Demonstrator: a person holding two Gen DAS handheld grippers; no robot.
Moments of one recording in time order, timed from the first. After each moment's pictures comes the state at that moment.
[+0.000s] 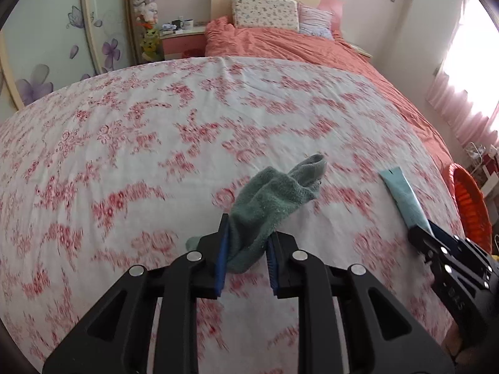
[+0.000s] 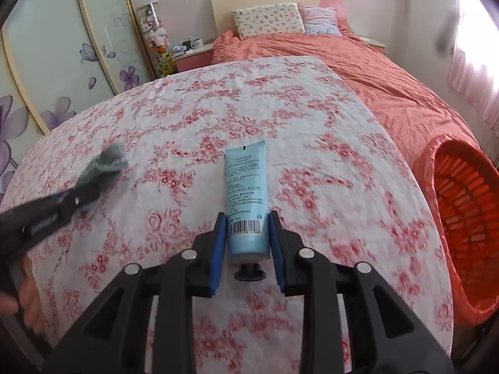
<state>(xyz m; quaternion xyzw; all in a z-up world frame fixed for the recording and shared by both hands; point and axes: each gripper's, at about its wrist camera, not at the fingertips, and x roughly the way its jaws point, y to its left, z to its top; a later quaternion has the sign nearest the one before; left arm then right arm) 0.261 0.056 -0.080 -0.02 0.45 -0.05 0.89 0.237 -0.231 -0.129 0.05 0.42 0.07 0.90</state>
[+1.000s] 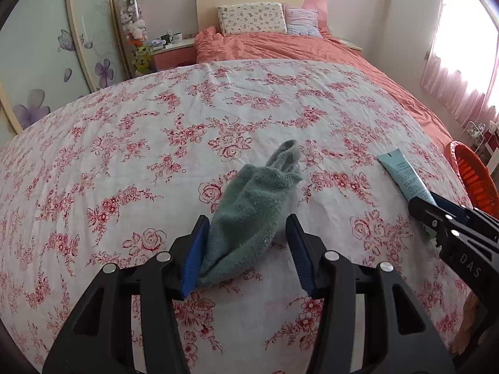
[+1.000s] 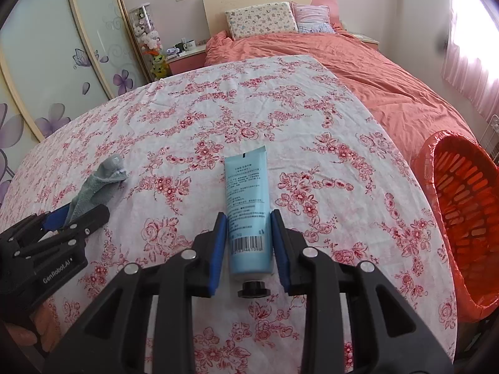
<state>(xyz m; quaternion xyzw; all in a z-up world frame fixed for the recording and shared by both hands) 0.254 0.043 -0.092 0.03 0.43 -0.05 0.90 0.244 -0.229 -0.130 0.05 0.42 0.05 0.90</state>
